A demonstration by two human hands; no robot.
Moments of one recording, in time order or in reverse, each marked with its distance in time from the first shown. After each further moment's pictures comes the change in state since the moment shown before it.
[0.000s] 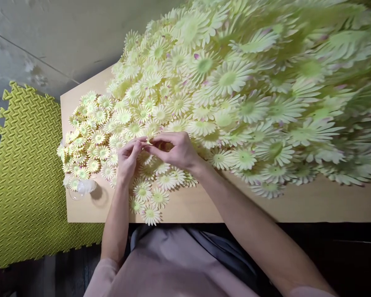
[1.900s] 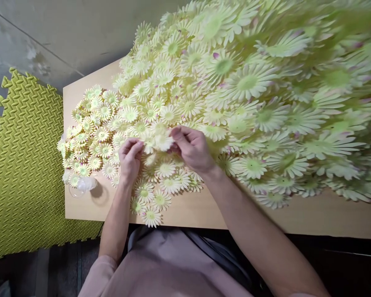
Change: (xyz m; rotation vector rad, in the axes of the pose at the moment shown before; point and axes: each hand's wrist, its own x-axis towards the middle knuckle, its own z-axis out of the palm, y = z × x) left_hand 0.002 -0.003 -0.003 -0.220 0.173 -0.068; right_hand 0.002 0.003 -0.009 0.657 0.059 0.349
